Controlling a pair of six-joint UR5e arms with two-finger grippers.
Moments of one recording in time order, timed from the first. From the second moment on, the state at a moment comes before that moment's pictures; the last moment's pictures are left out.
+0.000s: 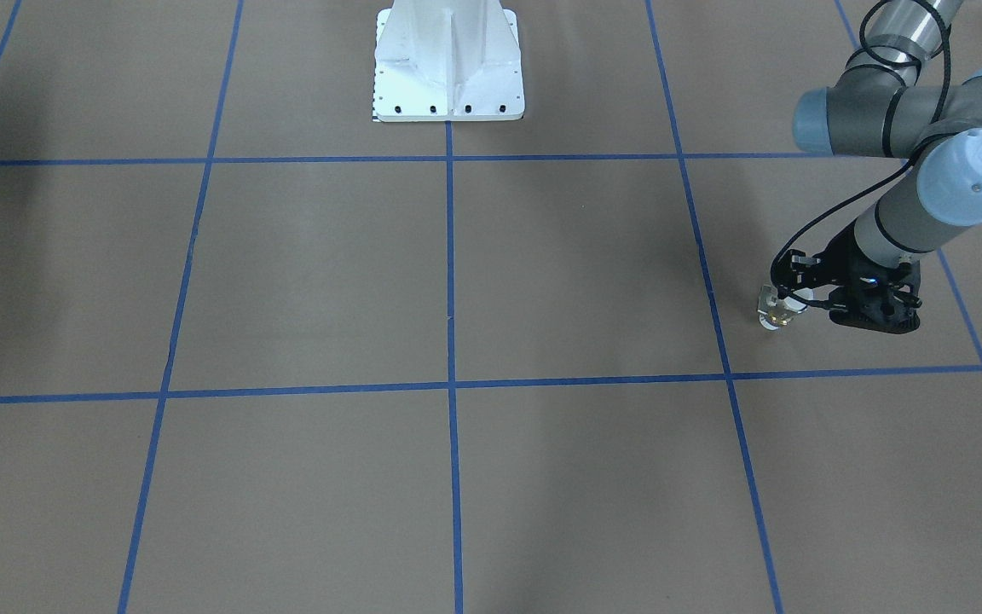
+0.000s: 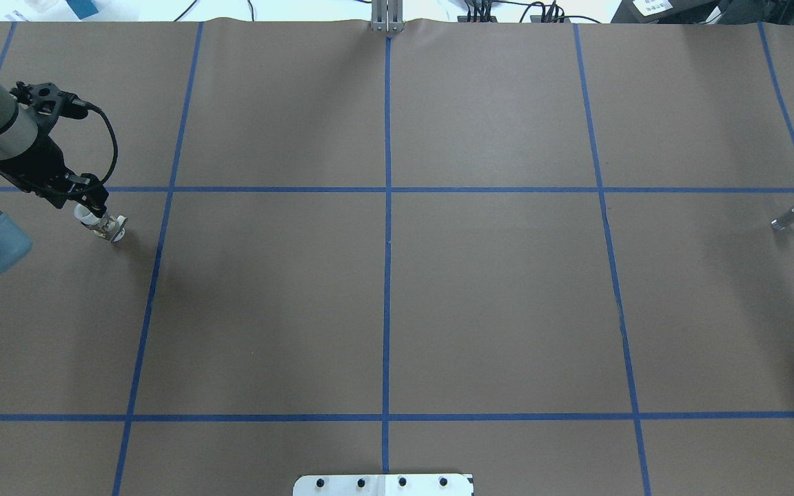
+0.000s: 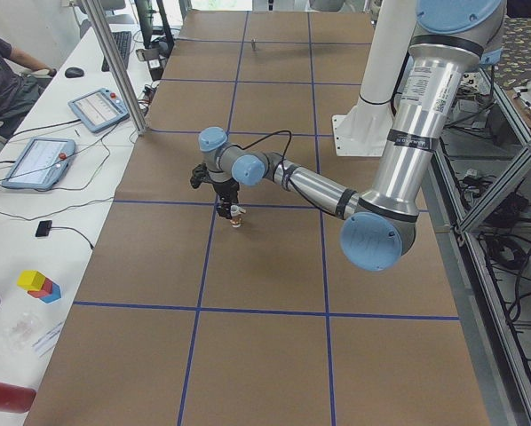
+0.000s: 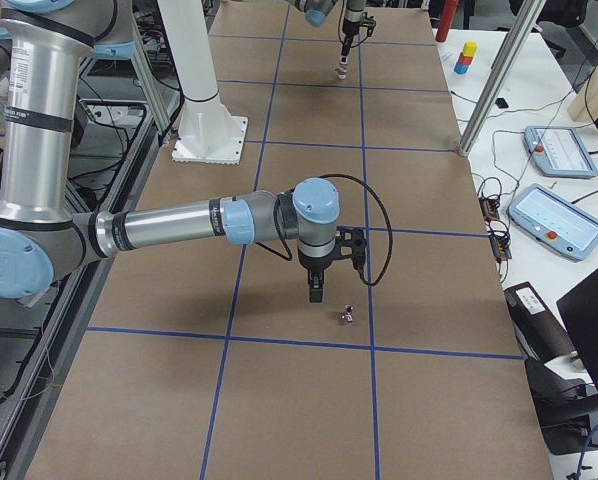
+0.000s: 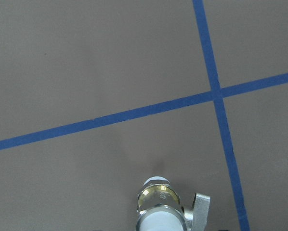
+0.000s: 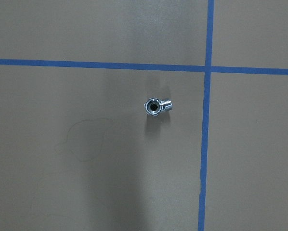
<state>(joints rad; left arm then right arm) -0.99 -1.84 -1.65 -1.63 -2.23 -0.47 1.47 -1.75 1.94 -1.59 2.36 0.15</state>
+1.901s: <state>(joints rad) -0.80 -2.33 -1.54 -1.53 -2.21 -0.89 1.47 -1.75 1.94 -1.59 2.36 0.16</state>
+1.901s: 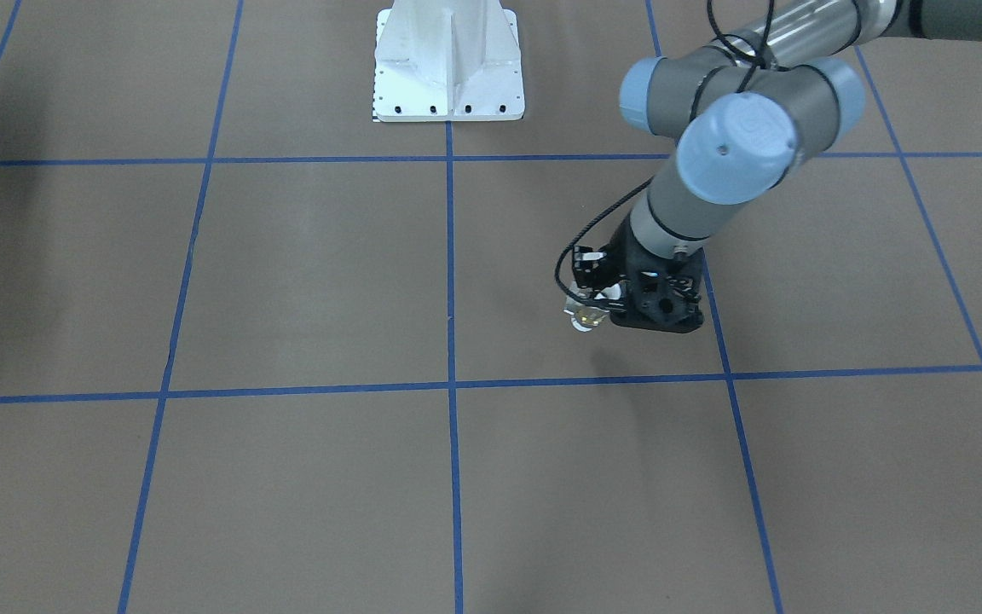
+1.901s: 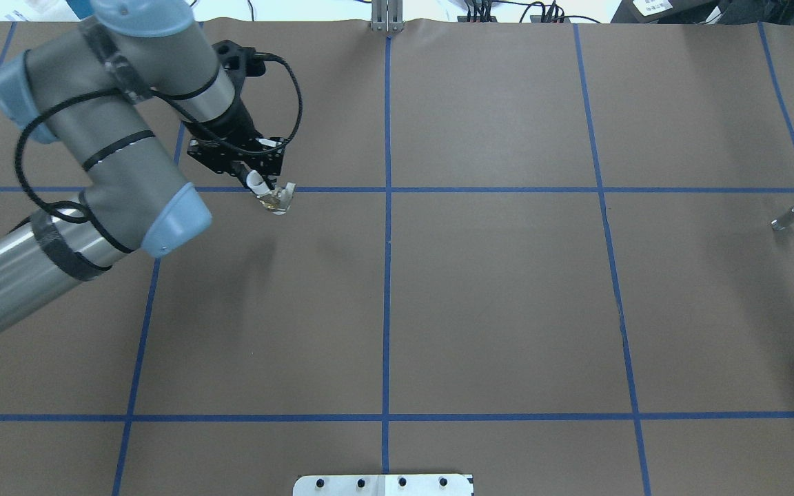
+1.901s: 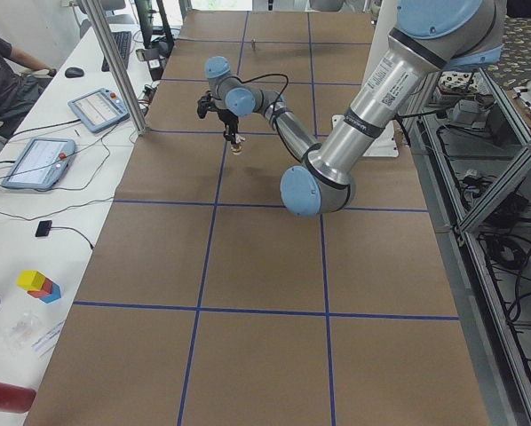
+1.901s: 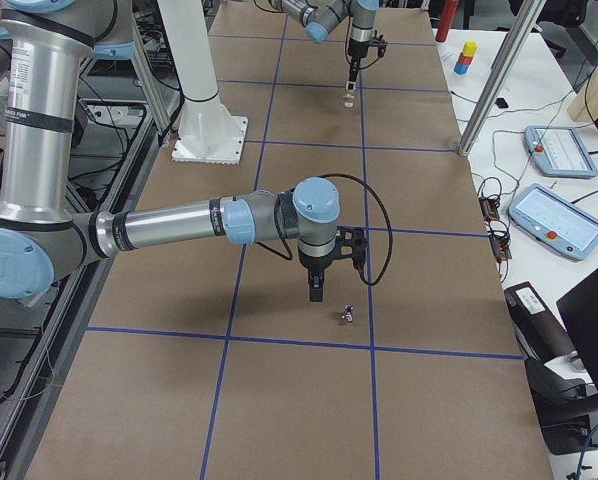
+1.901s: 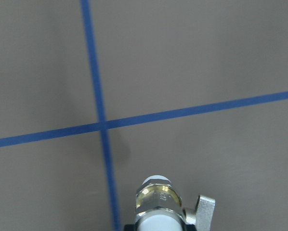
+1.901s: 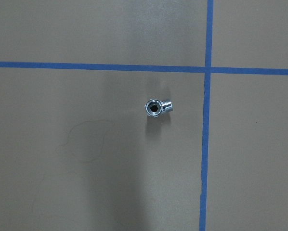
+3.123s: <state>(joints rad) -0.65 -2.63 -1.24 -1.53 -2.07 -1.04 1.46 -1.75 1.94 -1.59 2.36 0.16</state>
